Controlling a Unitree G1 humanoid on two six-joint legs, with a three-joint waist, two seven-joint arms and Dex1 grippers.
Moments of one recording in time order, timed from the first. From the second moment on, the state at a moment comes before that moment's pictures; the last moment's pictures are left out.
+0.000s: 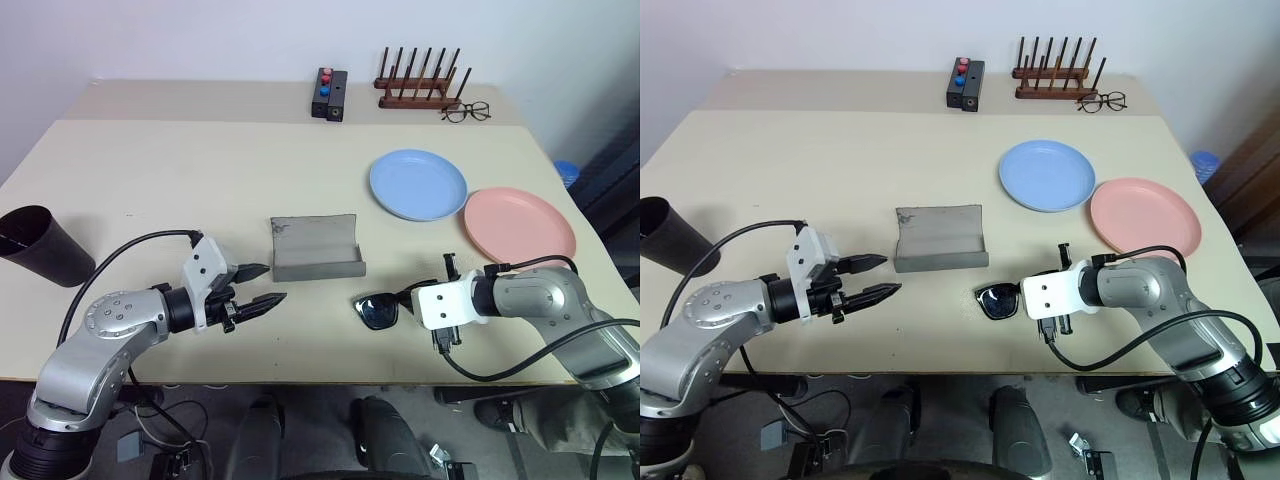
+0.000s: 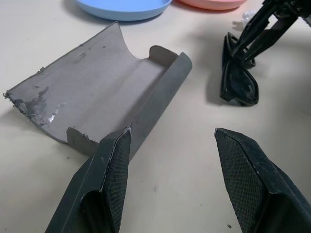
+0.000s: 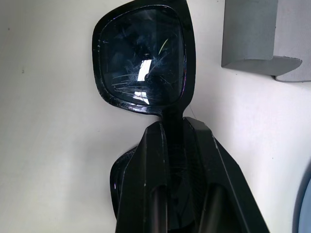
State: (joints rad) left arm -0.08 0.69 0.09 -0.56 -0.49 0.67 -0.82; right arm -0.26 -0.95 0.23 -0.34 -0.18 0.07 1.07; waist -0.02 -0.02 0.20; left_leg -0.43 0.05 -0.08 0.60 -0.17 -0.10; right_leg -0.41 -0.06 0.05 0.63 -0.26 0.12
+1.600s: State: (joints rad) left arm 0.14 0.67 0.24 -0.40 -0.44 0.43 -0.77; right arm -0.75 -0.50 0.48 -0.21 -0.16 0.67 0.93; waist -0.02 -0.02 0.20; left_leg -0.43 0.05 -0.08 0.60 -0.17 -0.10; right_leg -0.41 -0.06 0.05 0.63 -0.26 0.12
